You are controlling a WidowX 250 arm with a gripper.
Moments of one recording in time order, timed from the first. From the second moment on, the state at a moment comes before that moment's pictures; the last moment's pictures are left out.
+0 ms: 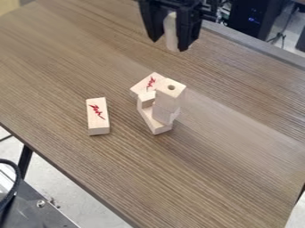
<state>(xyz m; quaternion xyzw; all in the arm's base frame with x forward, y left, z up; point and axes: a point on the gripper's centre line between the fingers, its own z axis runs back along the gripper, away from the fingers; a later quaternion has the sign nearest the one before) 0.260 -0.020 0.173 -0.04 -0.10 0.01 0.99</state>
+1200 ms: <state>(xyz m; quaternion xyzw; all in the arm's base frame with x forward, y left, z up) 0.276 0.000 0.119 -0.01 0.04 0.06 1.00</state>
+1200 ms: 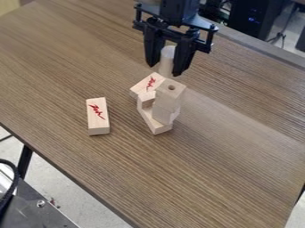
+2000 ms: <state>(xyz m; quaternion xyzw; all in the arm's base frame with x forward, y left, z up) 0.263 -0.009 0.123 -0.04 0.08 0.04 1.00</state>
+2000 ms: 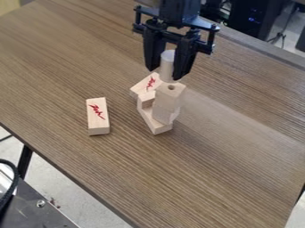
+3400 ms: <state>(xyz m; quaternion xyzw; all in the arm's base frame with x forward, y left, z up) 0.268 -0.003 0.124 -0.02 0.04 0.09 1.00</state>
